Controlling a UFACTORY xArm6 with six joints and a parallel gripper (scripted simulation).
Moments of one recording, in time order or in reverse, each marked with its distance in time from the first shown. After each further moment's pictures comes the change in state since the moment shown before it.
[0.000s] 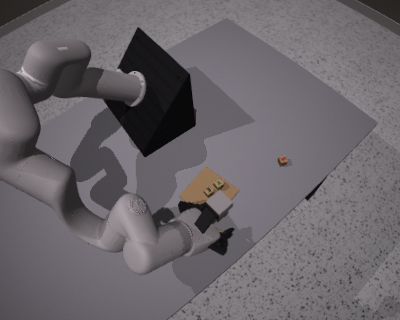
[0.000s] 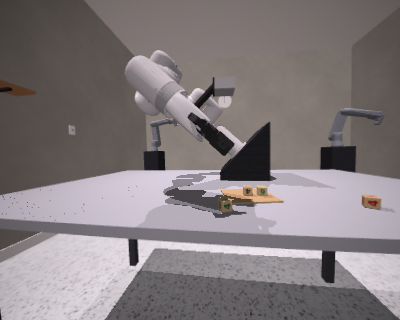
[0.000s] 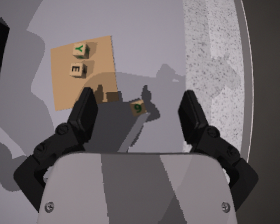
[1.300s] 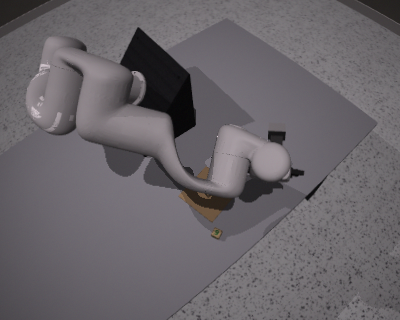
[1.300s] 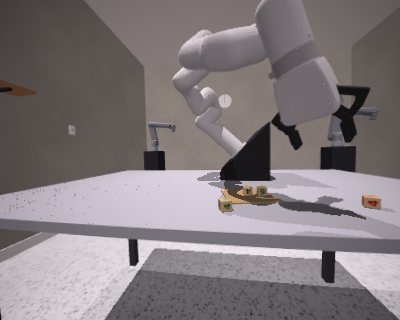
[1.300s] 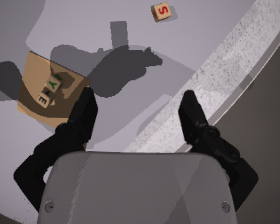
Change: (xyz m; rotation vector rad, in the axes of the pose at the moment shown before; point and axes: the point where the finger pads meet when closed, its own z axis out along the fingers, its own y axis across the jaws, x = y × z) arm 0.145 -0.004 0.138 0.294 -0.340 -0.605
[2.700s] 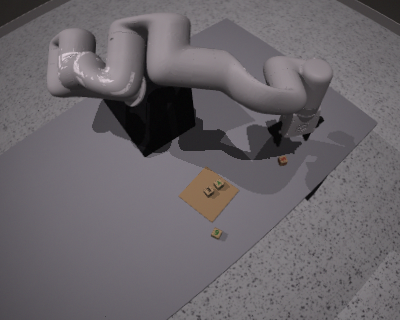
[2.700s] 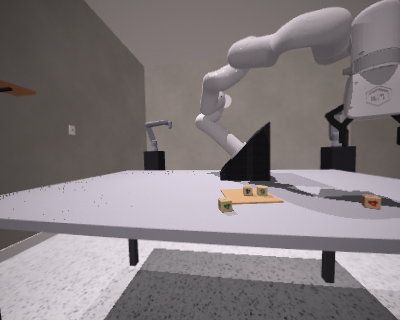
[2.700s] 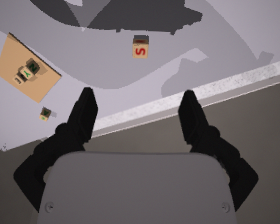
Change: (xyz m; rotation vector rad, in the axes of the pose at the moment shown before) arm 0.110 0.052 0.061 0.209 -0.393 -0.392
